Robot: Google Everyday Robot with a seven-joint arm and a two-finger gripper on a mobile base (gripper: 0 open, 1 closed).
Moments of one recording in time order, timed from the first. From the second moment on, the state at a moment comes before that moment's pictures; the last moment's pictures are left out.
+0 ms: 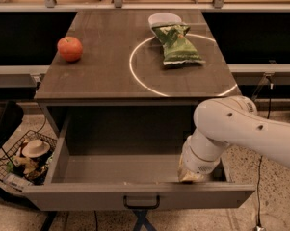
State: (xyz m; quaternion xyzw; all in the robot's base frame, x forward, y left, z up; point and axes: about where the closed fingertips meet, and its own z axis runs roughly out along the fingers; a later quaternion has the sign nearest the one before) arm 0.413 -0.121 0.646 -0.72 0.69 0.08 0.06
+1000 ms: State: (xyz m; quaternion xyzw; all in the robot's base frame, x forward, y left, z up) arm 0.412 -0.122 0.648 -0.72 0.69 0.08 0.06
